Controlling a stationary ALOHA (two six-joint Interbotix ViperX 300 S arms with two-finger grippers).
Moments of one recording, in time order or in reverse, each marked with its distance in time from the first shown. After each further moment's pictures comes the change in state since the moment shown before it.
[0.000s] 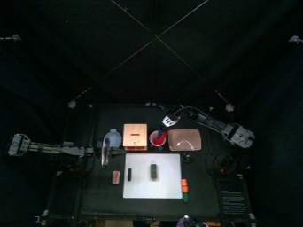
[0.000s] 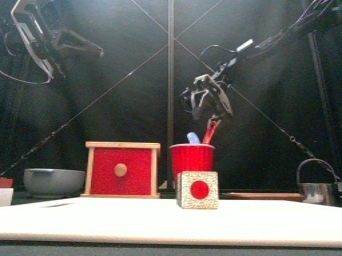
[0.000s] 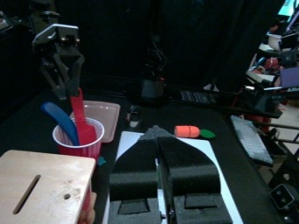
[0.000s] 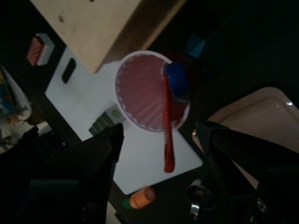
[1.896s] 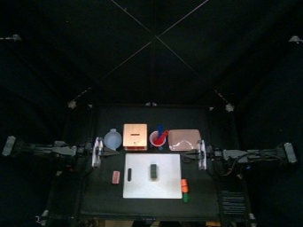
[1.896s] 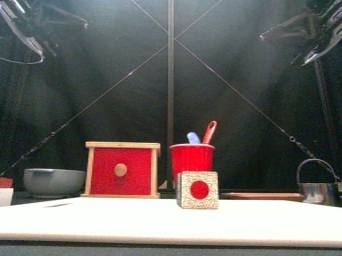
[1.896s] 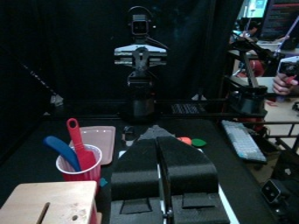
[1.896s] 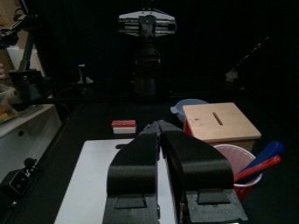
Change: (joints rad) left arm -0.021 -0.225 -0.028 0.132 0.170 0.000; right arm 0.709 -1.092 1.080 -0.552 -1.466 0.078
